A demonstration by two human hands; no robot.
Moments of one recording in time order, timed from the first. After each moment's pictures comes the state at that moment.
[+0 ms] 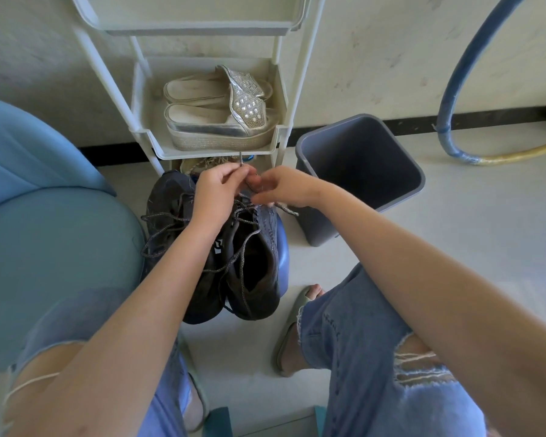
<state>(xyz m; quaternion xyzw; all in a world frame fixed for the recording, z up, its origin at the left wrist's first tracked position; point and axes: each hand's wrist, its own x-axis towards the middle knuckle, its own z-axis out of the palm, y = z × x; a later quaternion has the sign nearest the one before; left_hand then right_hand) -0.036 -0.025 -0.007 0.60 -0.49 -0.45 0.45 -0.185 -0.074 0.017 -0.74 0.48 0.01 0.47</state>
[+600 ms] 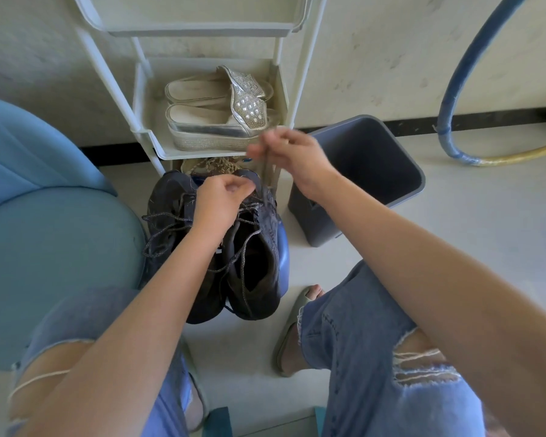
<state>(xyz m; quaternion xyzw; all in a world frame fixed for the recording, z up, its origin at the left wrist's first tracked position) -0.040 -0.018 -0.002 0.69 -0.47 -0.42 0.36 -0.184 -0.081 0.029 -0.44 0.44 -0.38 0.68</state>
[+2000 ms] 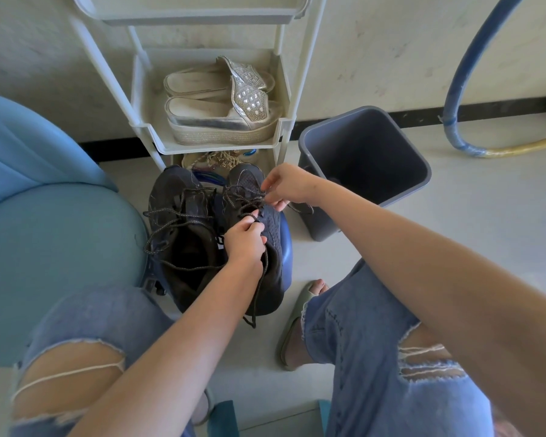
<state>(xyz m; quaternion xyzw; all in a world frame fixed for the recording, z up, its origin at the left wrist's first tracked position) -0.092 0.027 -0.028 0.69 -0.13 -0.57 0.42 -0.183 -0.084 -0.010 -0.68 0.55 0.00 0.49</state>
